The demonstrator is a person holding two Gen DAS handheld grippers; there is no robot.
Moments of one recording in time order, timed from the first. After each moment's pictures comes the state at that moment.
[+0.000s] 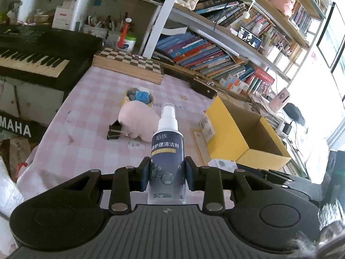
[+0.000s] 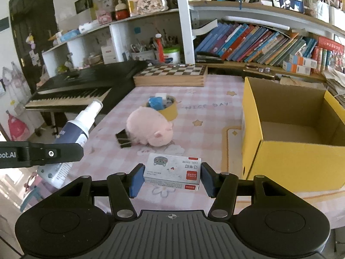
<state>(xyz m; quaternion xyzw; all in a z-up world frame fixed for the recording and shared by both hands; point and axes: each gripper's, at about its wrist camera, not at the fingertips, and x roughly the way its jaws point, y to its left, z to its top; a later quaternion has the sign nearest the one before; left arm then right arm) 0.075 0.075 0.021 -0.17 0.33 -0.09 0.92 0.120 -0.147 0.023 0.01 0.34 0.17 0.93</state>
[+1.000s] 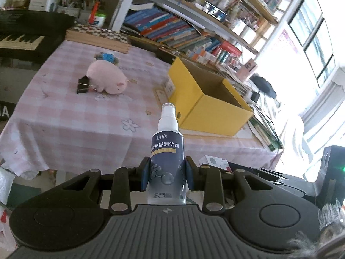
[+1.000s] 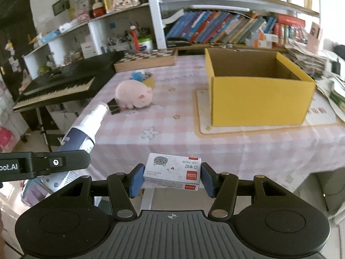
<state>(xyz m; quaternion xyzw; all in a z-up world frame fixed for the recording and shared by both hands) -0.006 0.039 0.002 -0.17 0.36 -0.18 0.90 0.013 -0.174 0.013 0.05 0.37 0.08 0.92</state>
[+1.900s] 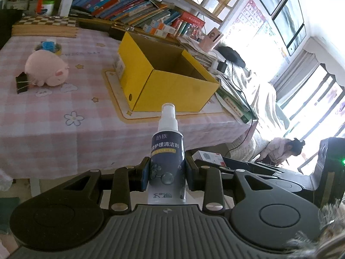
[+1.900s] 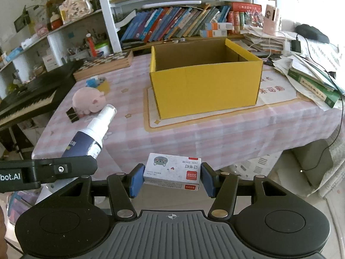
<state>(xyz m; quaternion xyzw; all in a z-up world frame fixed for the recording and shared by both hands) 0.030 -0.028 -0.005 -0.13 0.40 -0.29 0.86 0.004 -0.230 0.008 0.08 0.38 -0.02 0.92</state>
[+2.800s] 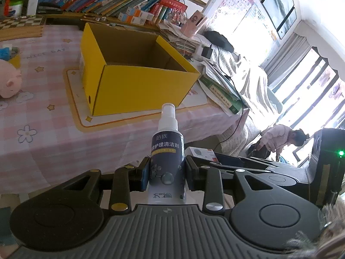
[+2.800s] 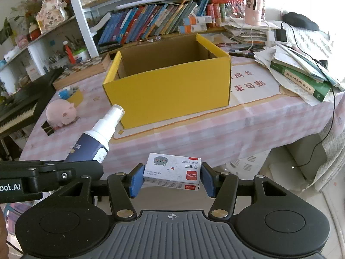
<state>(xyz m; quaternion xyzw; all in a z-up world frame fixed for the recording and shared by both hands) 0.066 -0.112 -0.007 -0.10 0.41 -0.33 0.84 0.030 -0.302 0.001 0.10 0.39 -0.03 0.91</state>
